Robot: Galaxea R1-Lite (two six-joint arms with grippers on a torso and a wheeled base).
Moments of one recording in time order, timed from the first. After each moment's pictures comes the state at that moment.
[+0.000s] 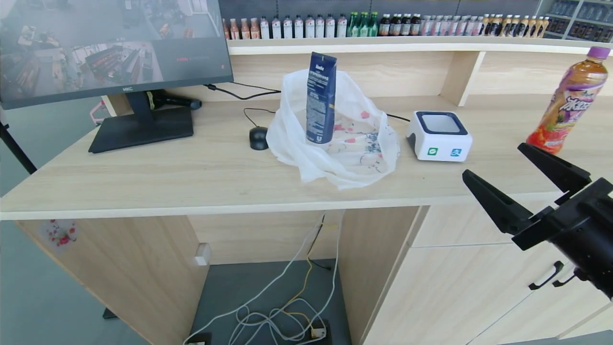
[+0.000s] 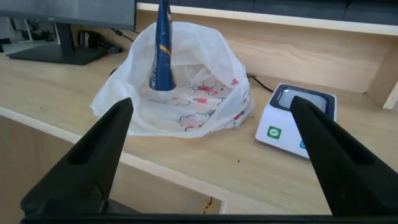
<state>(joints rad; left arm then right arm) 0.00 0.00 0.00 0.00 0.00 -0.02 0.40 1.41 -0.21 -1.57 0.06 -0.15</state>
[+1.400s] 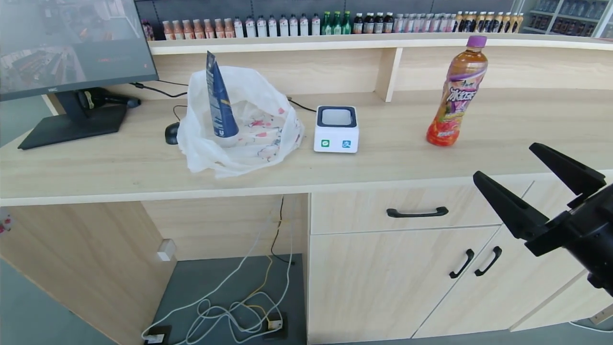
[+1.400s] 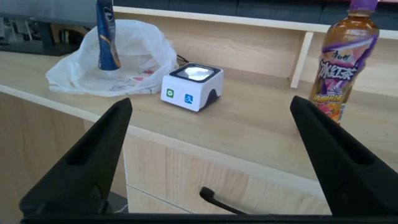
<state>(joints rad) 0.00 0.00 0.00 0.00 0.00 -0.02 0.41 1.37 -0.19 -1.57 0.06 -0.15</state>
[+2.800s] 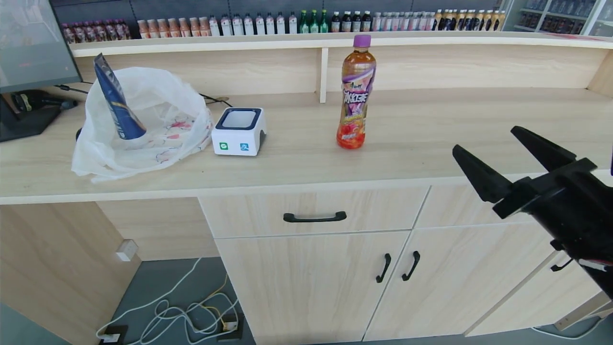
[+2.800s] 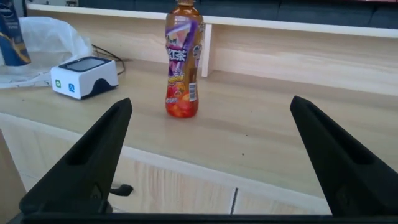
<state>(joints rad) 0.00 0.00 0.00 0.00 0.00 -0.02 0.40 1.50 -0.35 -1.55 -0.01 -0.15</state>
